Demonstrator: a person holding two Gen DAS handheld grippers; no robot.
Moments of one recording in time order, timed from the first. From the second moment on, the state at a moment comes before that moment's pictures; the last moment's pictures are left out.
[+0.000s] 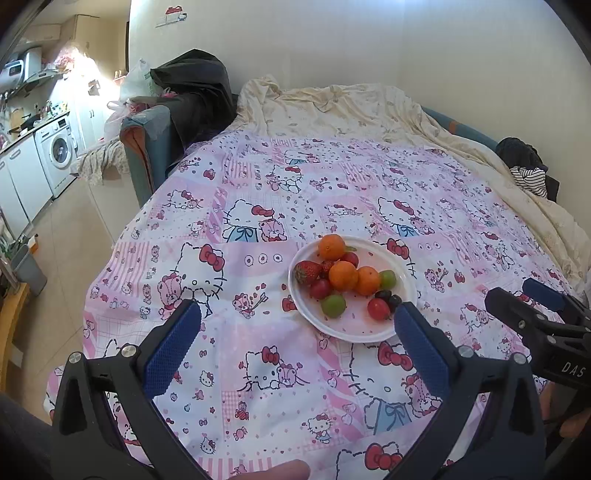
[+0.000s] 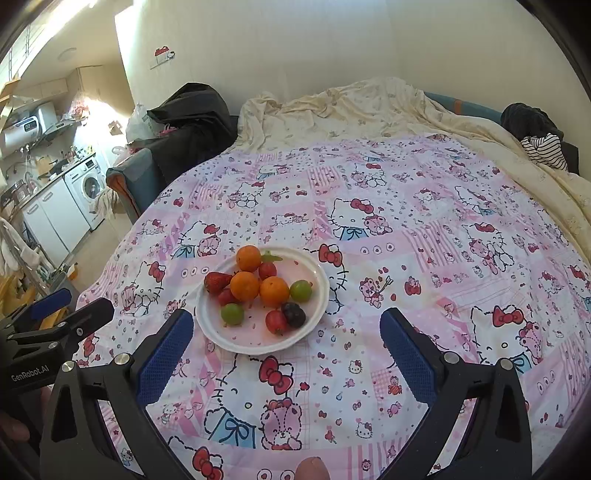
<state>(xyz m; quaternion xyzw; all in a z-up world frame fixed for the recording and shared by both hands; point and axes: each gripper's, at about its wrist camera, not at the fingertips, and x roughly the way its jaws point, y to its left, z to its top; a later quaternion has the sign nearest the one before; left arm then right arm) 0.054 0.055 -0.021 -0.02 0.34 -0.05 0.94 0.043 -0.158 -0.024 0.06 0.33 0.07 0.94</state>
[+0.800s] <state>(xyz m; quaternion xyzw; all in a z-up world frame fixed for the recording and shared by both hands) 0.054 0.053 -0.016 -0.02 0.33 -0.05 0.94 0.040 -0.157 -0.023 0.06 0.32 0.06 0.94</state>
